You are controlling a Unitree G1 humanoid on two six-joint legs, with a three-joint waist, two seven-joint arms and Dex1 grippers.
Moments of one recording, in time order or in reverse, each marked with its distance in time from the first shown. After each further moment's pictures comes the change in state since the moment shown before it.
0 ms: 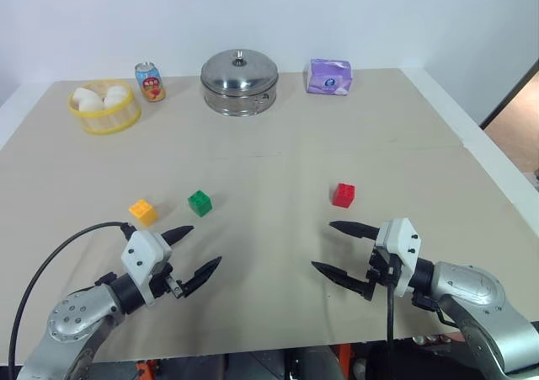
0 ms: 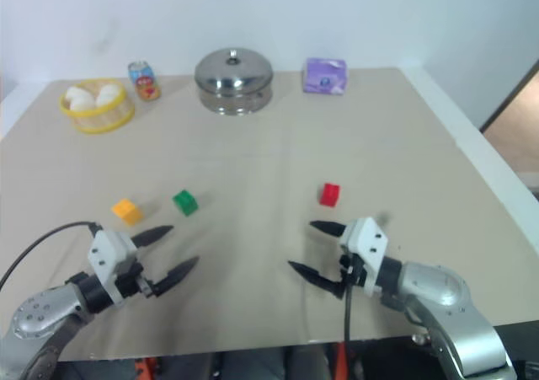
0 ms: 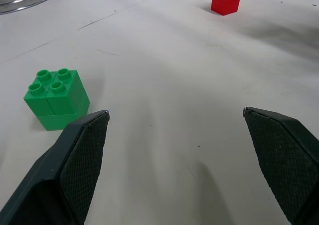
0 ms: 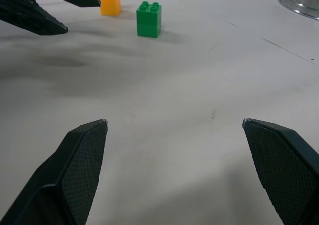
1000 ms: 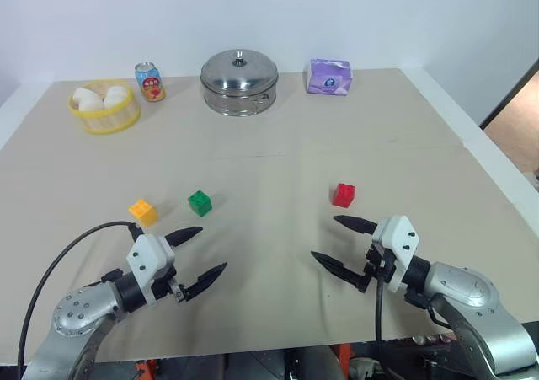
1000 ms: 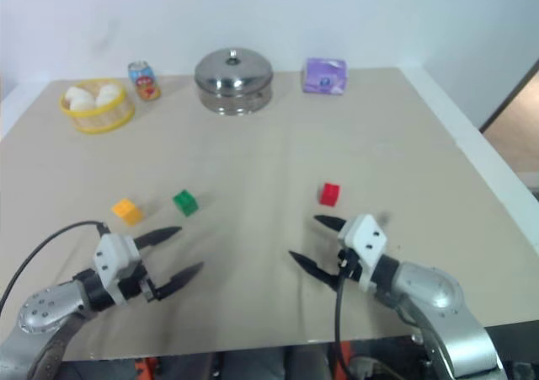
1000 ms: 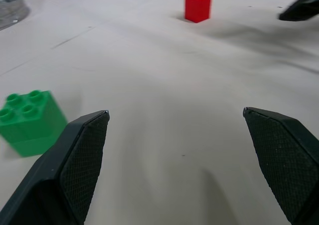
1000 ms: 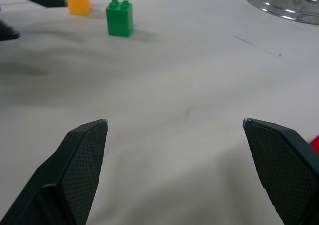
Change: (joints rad) left arm -0.044 0.024 -0.038 0.094 0.015 -0.138 -0.140; right arm -0.026 0.059 0.007 -0.001 -0.050 0.017 -0.121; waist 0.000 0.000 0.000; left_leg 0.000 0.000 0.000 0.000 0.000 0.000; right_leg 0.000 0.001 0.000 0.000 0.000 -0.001
